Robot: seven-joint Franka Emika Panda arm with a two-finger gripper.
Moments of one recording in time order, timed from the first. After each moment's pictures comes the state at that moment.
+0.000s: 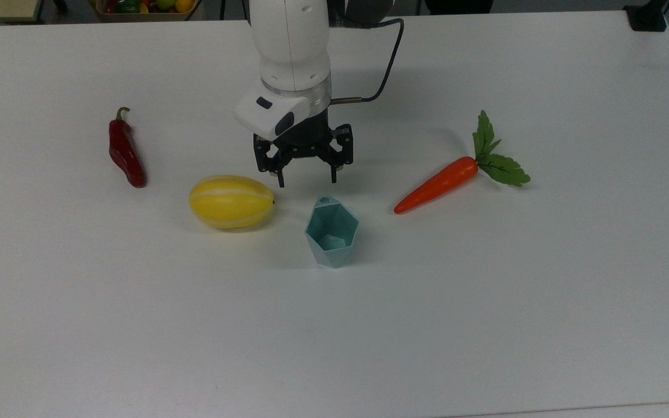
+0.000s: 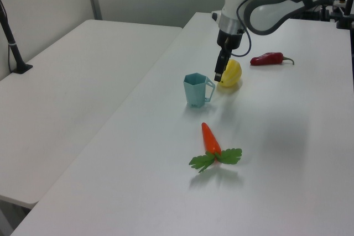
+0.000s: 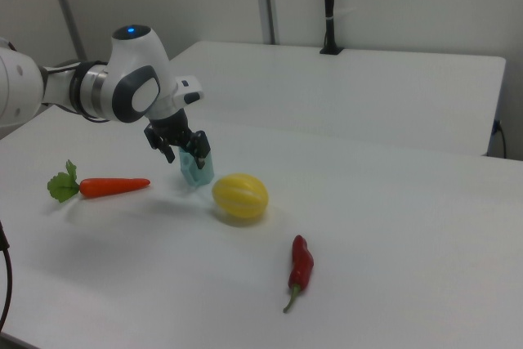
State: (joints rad) arm 0.22 0.35 -0.09 -1.74 0.07 2.30 -0.05
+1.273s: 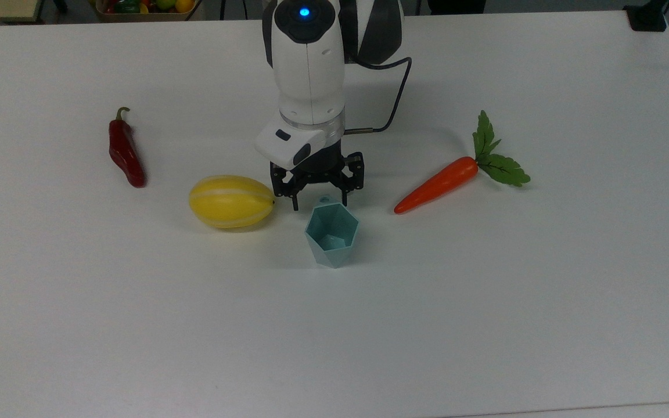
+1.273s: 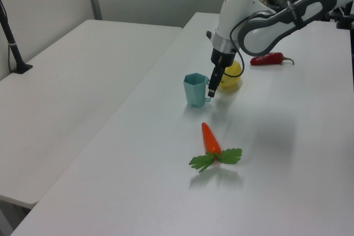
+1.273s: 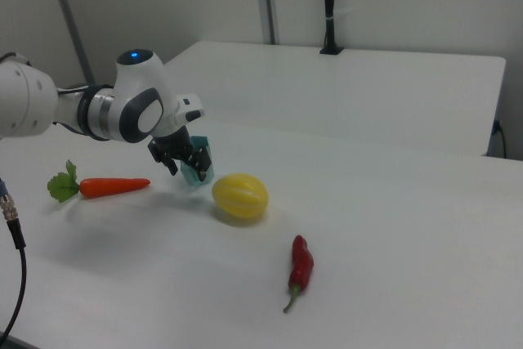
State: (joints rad) arm 0.22 0.44 -0.07 -1.74 0.06 2.41 -0.03
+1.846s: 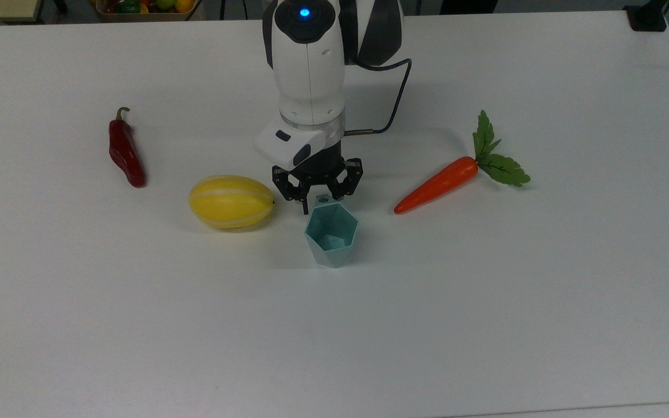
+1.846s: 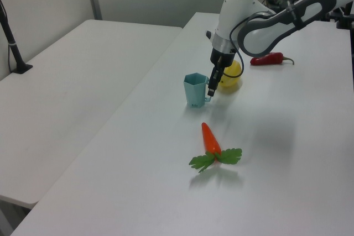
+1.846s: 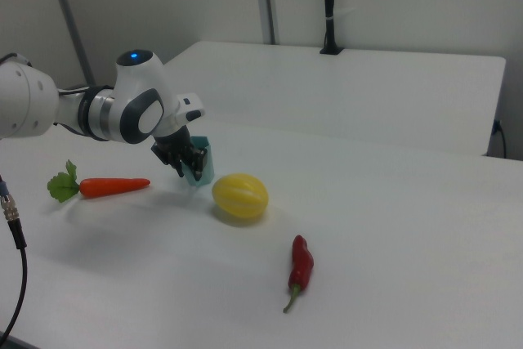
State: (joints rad) arm 0.22 0.44 -0.07 -1.74 0.06 2.43 -0.02
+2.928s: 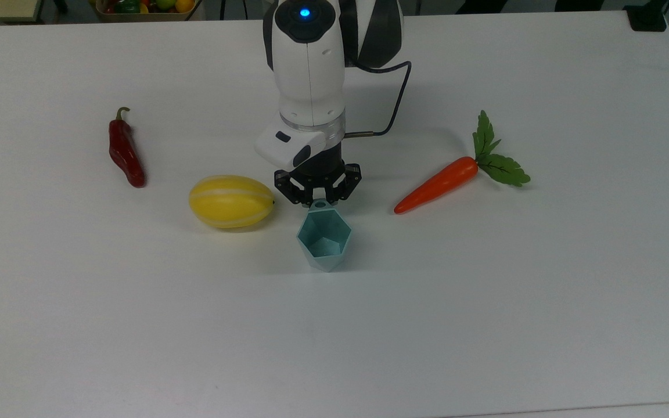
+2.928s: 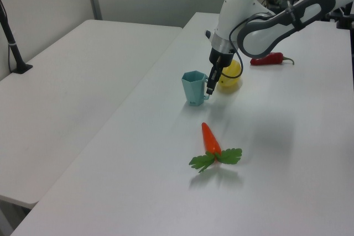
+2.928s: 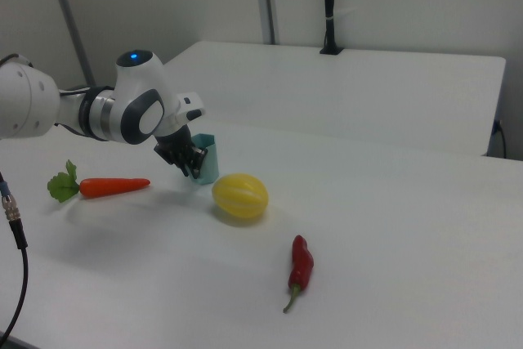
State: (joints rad) arm 0.22 0.45 -0.07 -1.73 0.06 2.46 -0.02
